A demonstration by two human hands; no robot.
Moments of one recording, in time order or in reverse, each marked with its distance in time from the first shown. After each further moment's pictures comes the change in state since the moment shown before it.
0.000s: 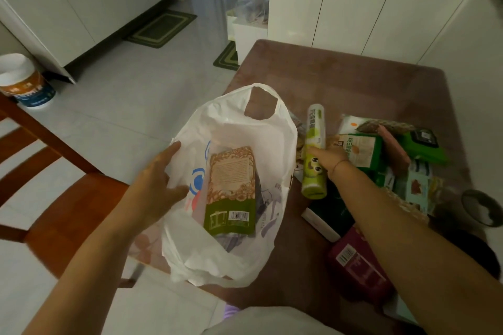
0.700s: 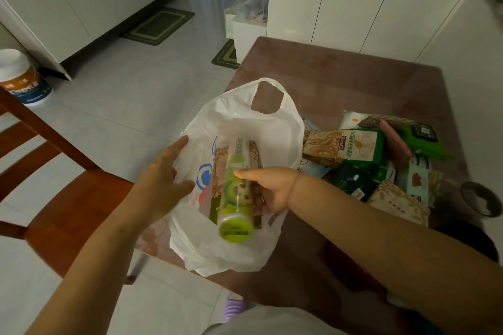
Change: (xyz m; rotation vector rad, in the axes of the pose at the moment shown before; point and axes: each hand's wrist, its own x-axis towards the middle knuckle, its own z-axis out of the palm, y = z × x) left_hand -0.003 -0.014 -0.005 -0.042 -0.034 0.075; right_hand -0.155 -0.028 0.084 0.040 -0.753 0.440
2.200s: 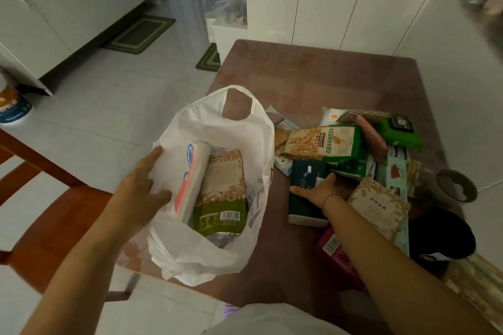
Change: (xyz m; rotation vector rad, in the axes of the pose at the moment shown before) left_hand 0.004 0.008 0.008 0.000 0.010 -0.123; right_hand 0.054 0.061 -0.172 -0.266 0.865 -0.199
